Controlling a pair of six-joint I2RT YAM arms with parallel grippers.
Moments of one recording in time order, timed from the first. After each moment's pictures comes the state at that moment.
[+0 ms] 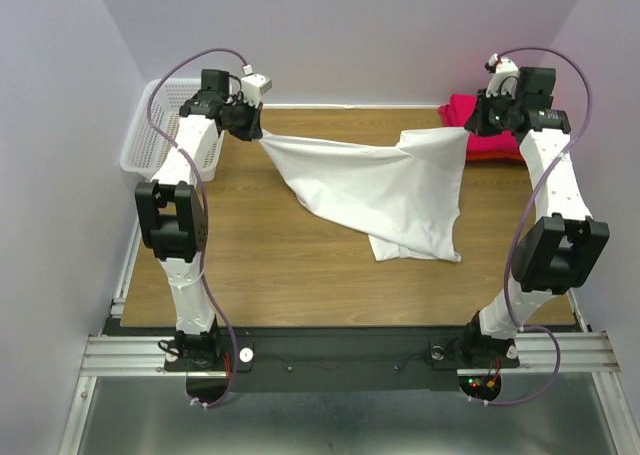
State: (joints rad) left arm -0.09 2.04 1.90 -0.67 0.45 0.34; right arm -0.14 1.71 1.71 -0.64 -0.41 -0.17
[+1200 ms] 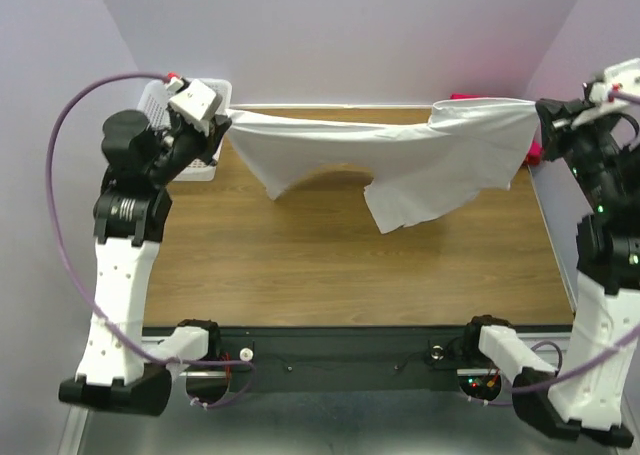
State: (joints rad) left arm -0.10 1.09 1.46 -0.46 0.47 0.27; right arm -0.14 1.01 1.75 -0.64 -0.31 -0.23
